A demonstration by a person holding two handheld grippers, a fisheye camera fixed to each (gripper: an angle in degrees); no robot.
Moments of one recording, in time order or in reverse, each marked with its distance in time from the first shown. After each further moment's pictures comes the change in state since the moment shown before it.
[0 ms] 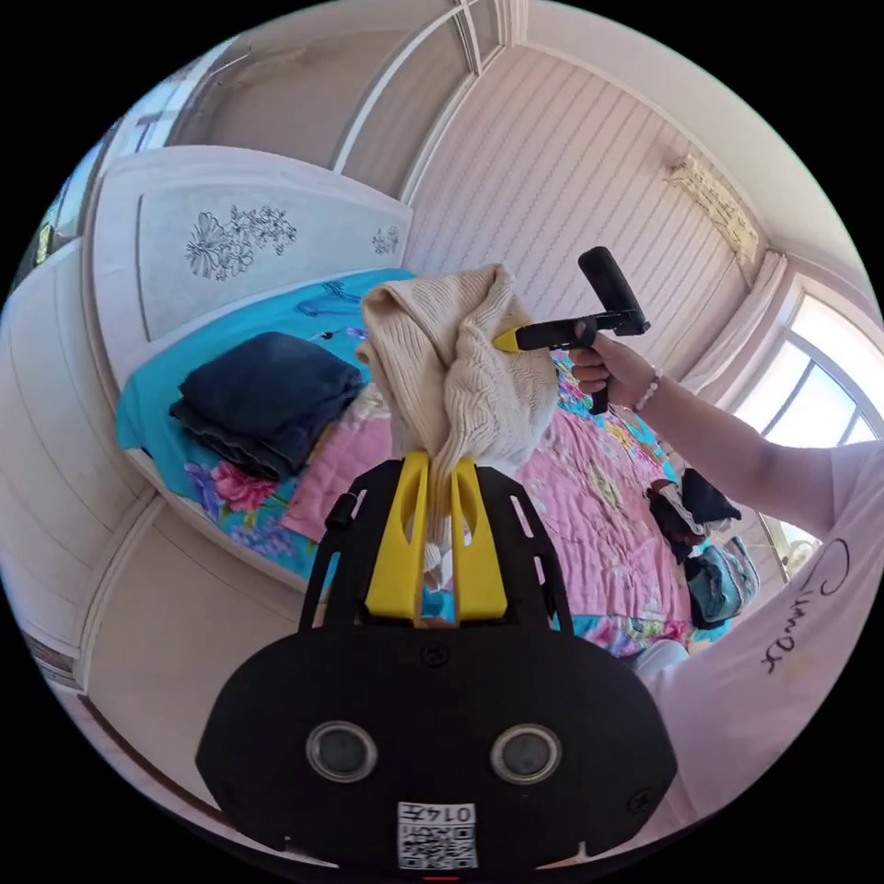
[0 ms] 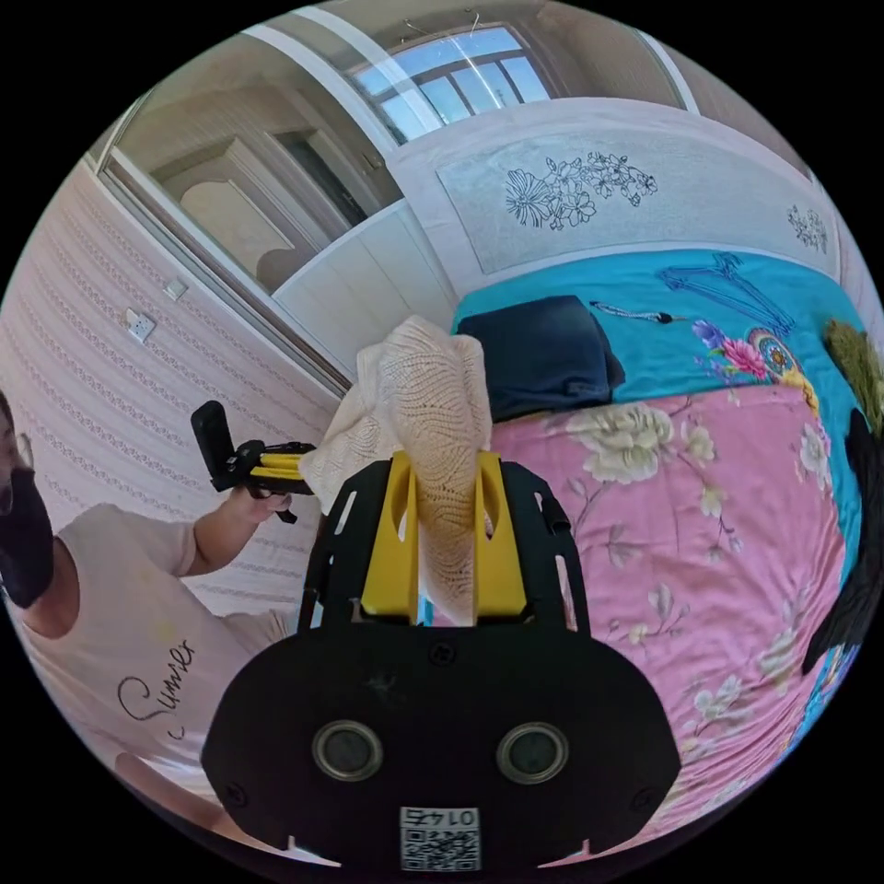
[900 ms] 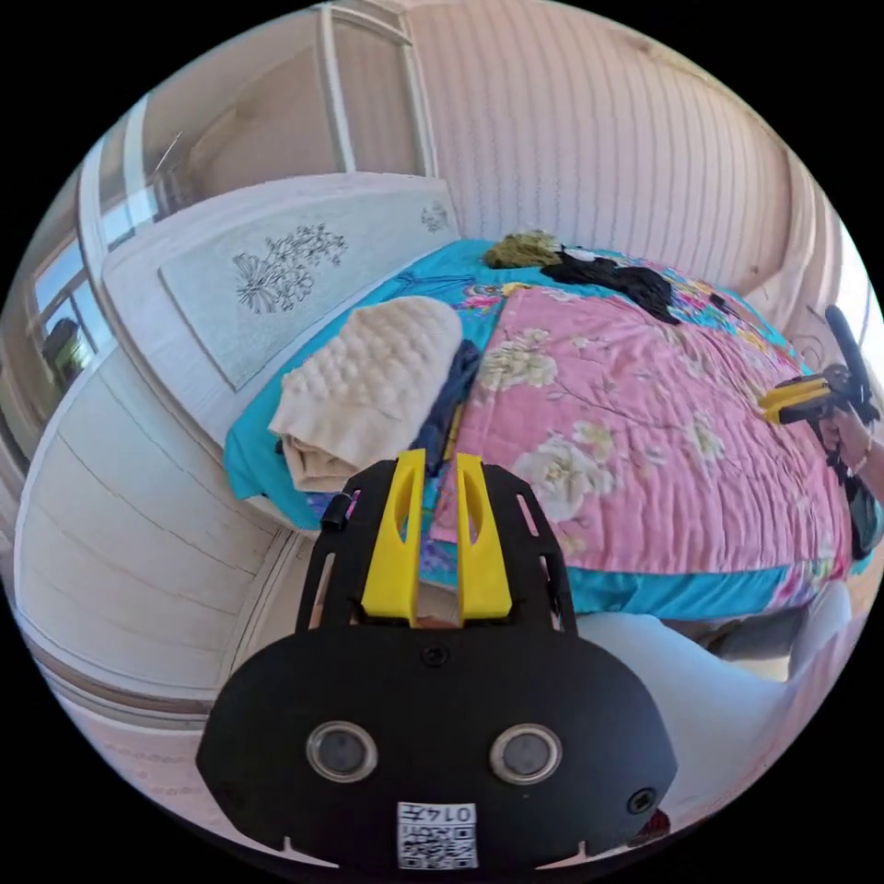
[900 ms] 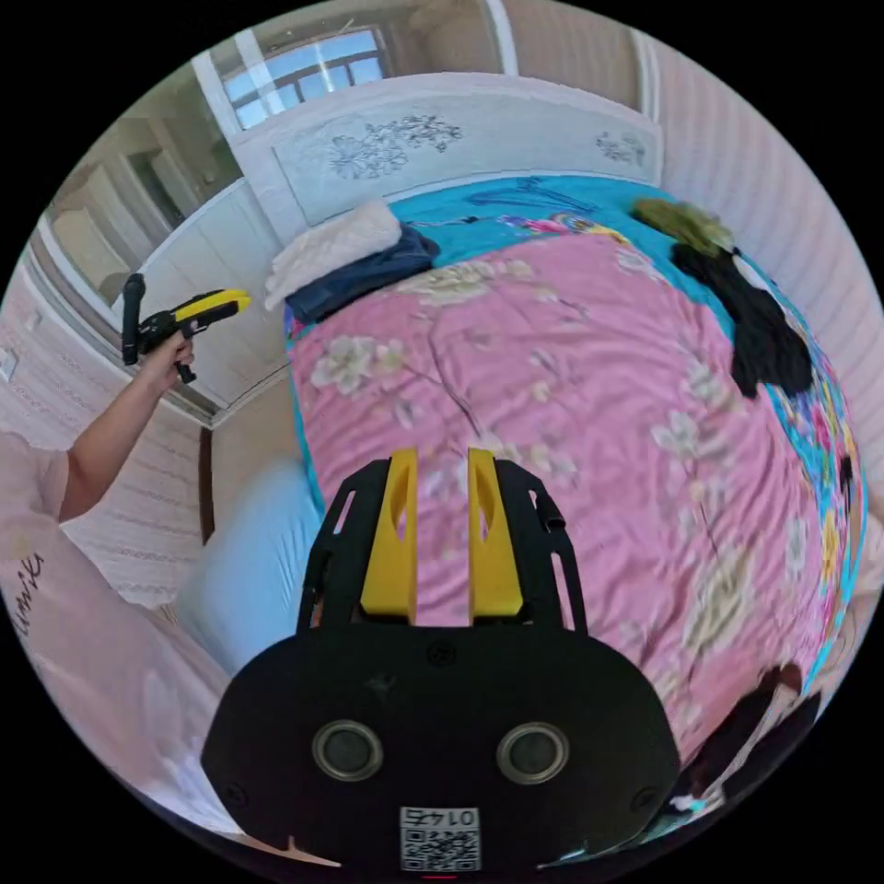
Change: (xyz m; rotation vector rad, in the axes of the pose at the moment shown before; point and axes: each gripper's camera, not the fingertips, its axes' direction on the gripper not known) left arm 0.176 0.129 0.132 -0.245 -0.429 0.514; right arm -0.130 0.363 -0.103 -0.074 0.742 0.383
